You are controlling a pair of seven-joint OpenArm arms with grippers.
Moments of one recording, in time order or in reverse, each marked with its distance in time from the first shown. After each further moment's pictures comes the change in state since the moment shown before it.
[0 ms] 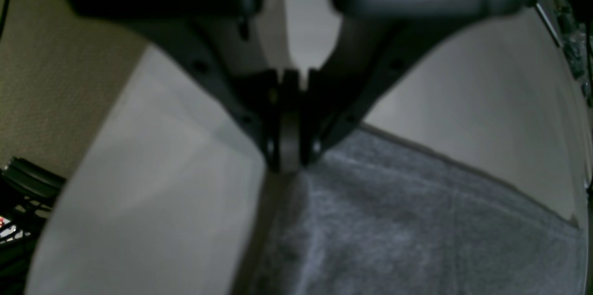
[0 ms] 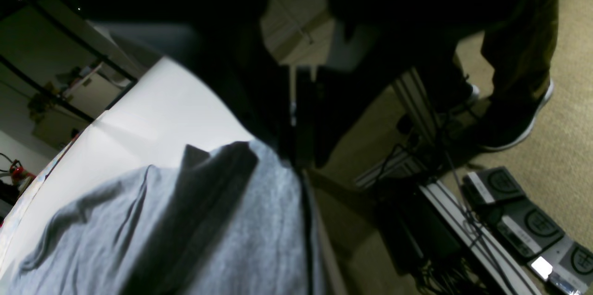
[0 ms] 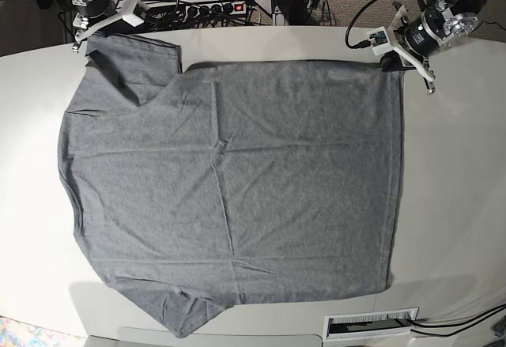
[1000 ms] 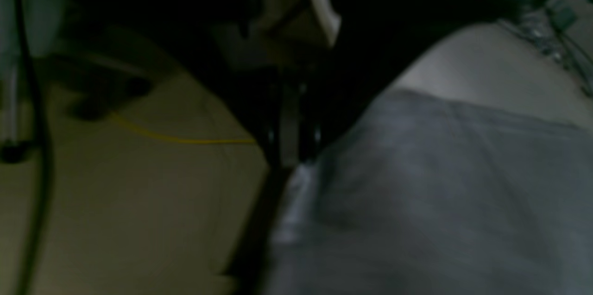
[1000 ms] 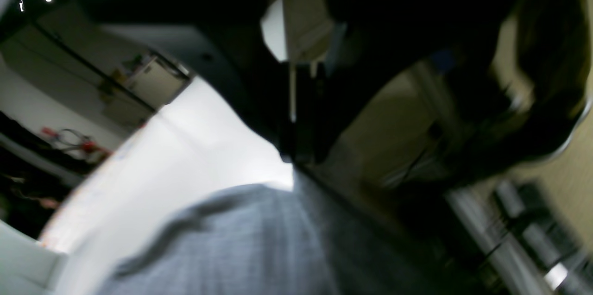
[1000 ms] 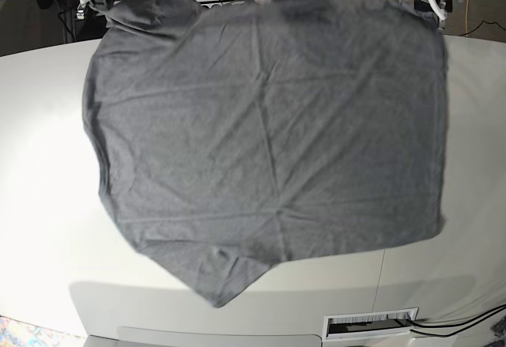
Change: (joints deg) left arm 22.0 -11.0 0.9 3.9 22.0 13.7 8.4; right arm -20.1 0.2 0.1 15.6 -18.6 -6.2 -6.6
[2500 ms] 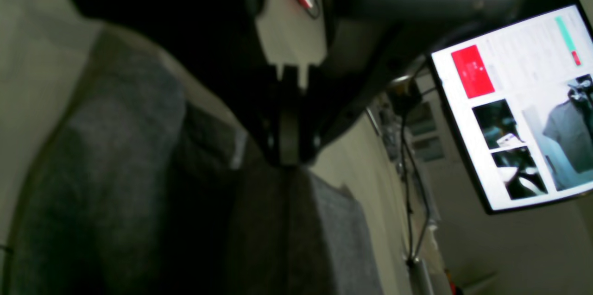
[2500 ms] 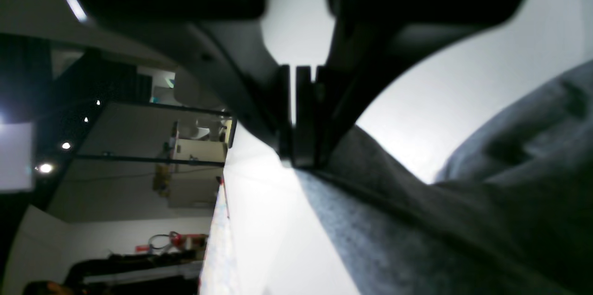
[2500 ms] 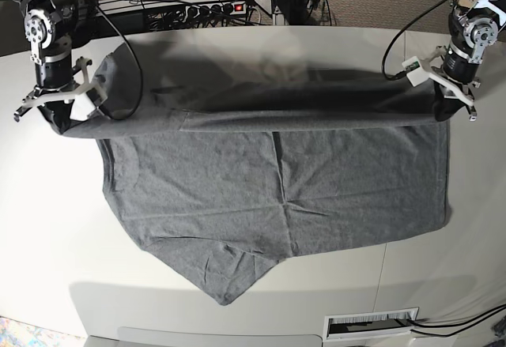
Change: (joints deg) left arm -25.0 3.3 0.0 -9.5 -7.4 13.7 -2.3; right arm 32.5 -0.4 16.7 -10.8 22.1 -2.5 13.2
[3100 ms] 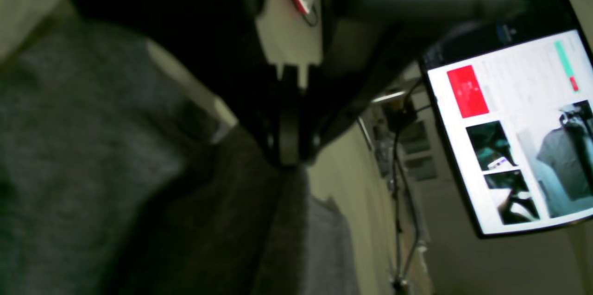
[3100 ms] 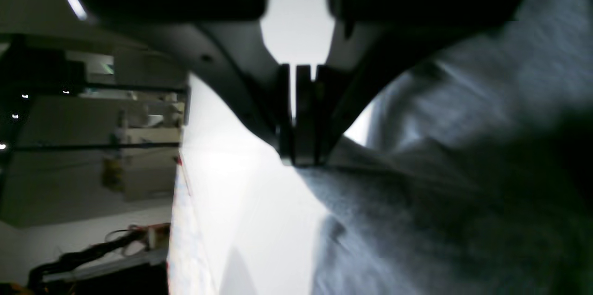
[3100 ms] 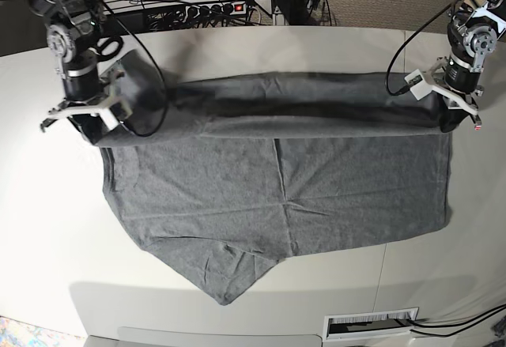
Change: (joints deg) left arm -3.6 1.9 0.0 -2.0 -0.7 0.7 1.2; right arm 13.4 -5.6 -12.9 -3.8 4.0 -0.2 0.2
